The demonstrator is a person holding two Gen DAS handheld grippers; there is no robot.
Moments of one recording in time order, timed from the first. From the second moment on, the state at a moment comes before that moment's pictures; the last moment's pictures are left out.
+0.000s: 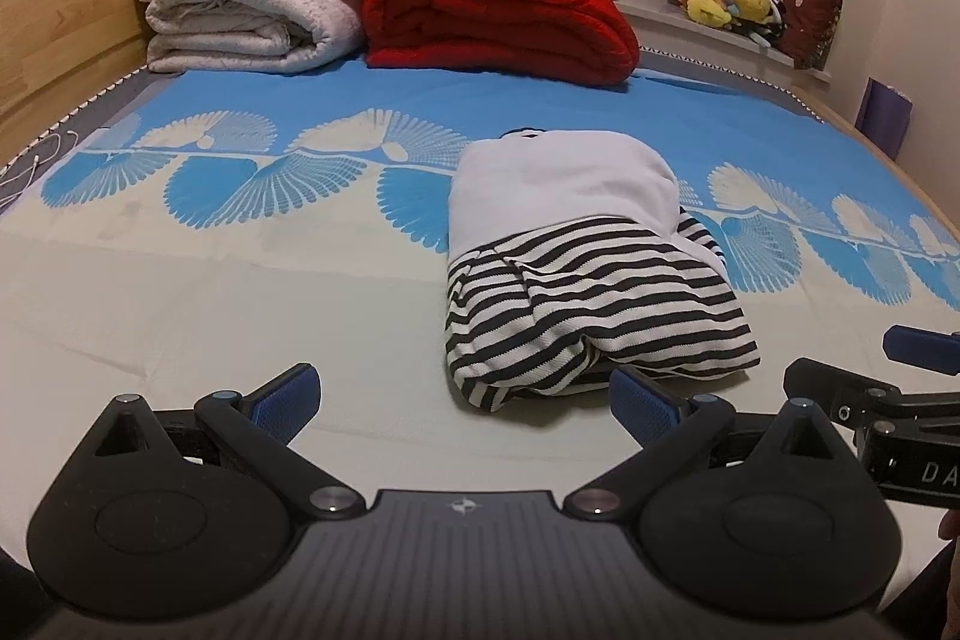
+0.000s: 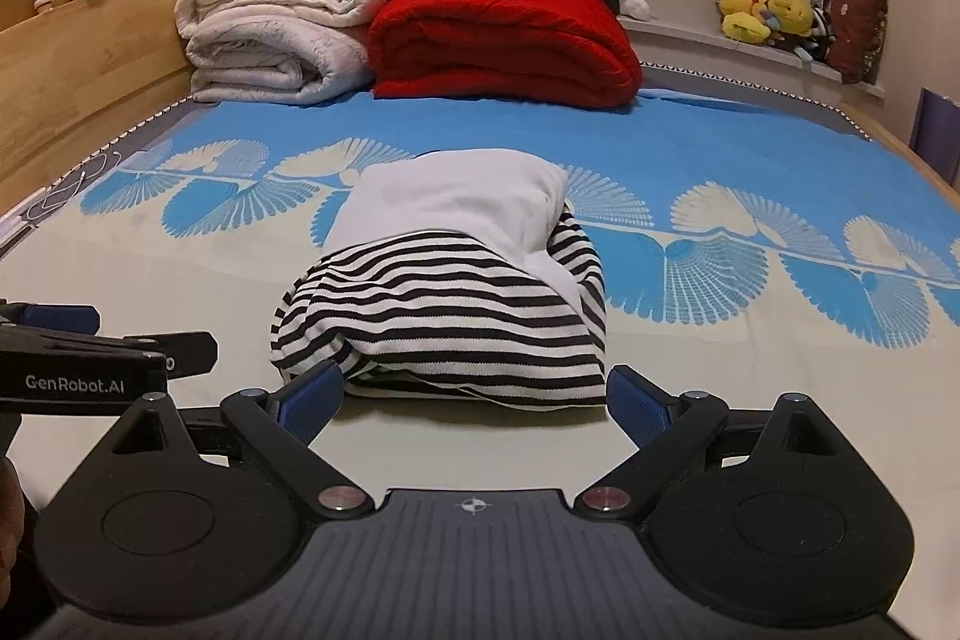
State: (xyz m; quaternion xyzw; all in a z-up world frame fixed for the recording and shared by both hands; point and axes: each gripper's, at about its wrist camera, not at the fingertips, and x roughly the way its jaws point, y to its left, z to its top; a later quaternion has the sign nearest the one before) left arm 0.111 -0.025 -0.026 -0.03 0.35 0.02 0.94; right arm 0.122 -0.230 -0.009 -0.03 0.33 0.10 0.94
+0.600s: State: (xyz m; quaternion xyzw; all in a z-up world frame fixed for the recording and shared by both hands) left arm 0.110 -0.025 -0.026 -0.04 0.35 0.01 0.94; right arm 0.121 -0.225 -0.009 -0.04 0.33 0.10 0.94
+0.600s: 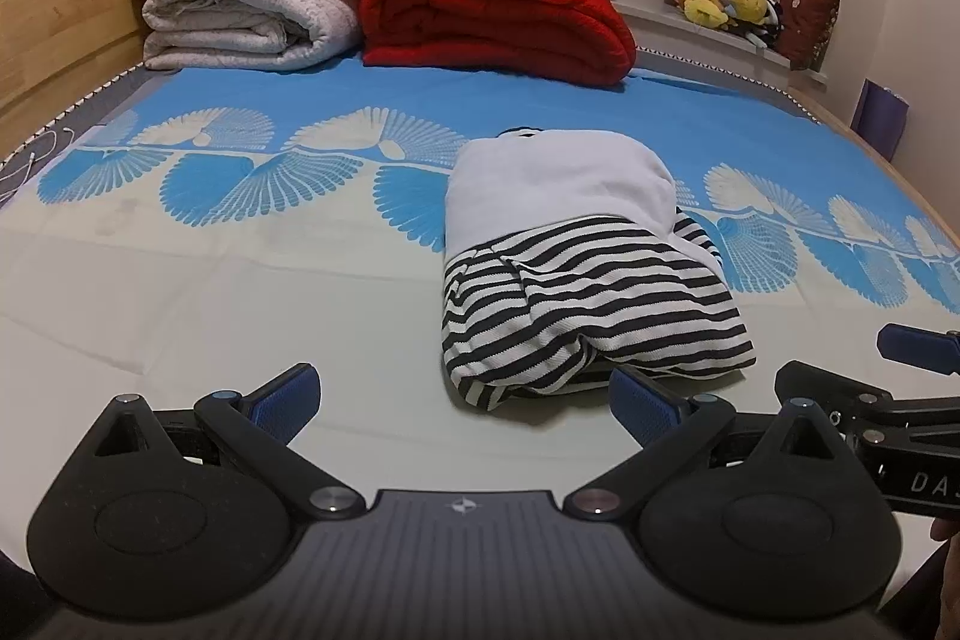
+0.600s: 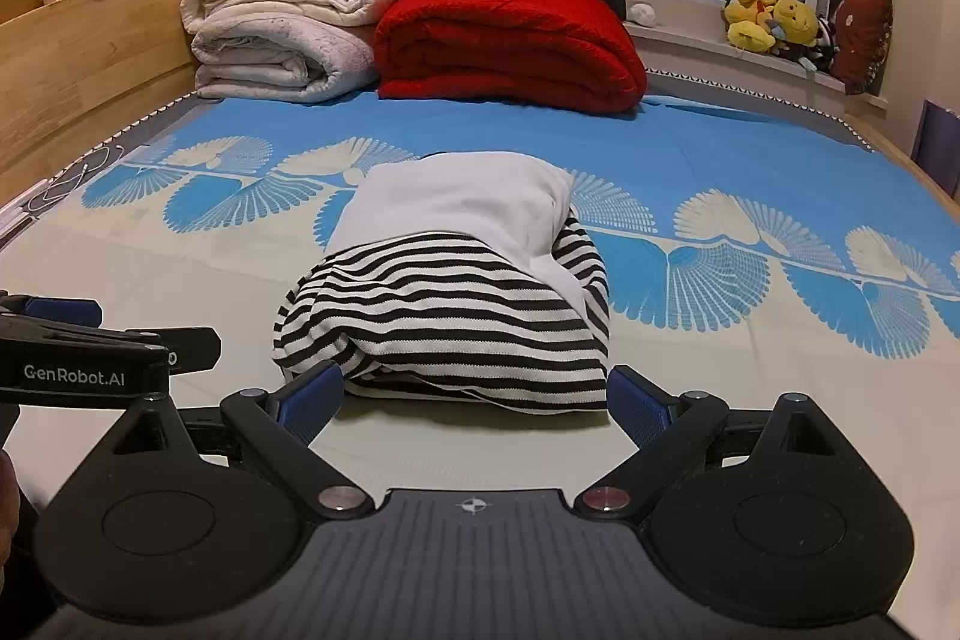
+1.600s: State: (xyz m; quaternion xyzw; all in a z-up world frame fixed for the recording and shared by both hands) left arm 0.111 -0.025 -0.025 -0.03 0.35 0.01 0.94; right arm 0.121 -0.224 -0.007 -0.05 0.33 0.10 0.94
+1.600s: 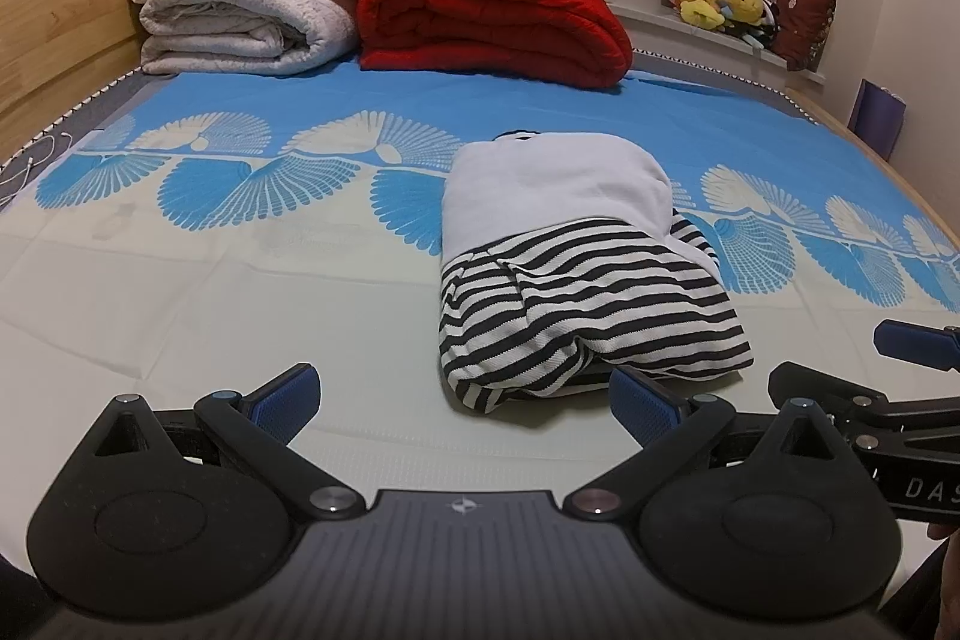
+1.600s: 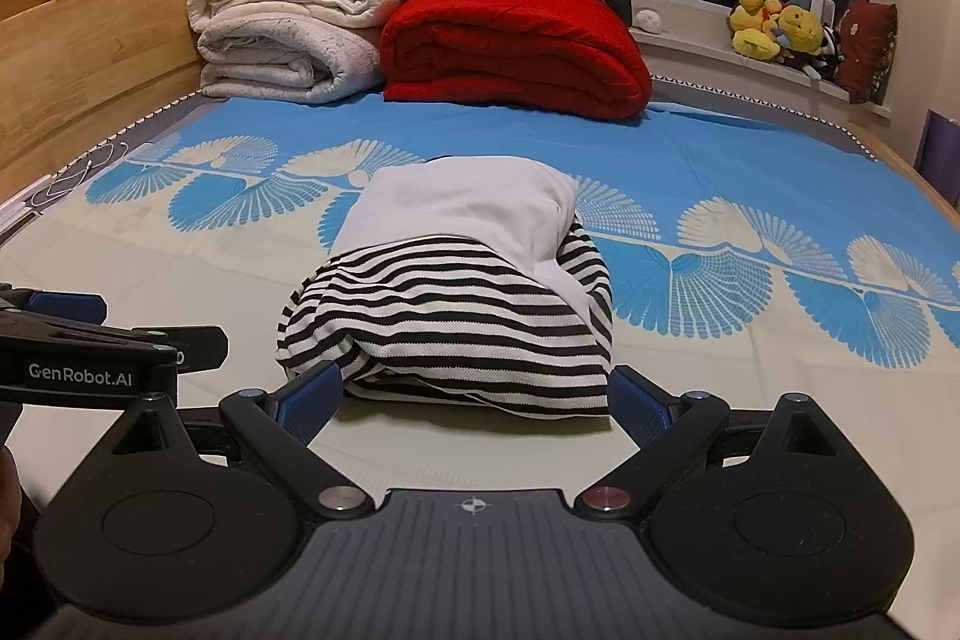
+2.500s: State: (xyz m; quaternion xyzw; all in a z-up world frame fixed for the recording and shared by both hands) left arm 0.111 -0.024 -0.026 -0.03 0.35 0.01 0.94; right arm 0.120 -0.225 -0.007 -0.05 0.32 0.11 0.94
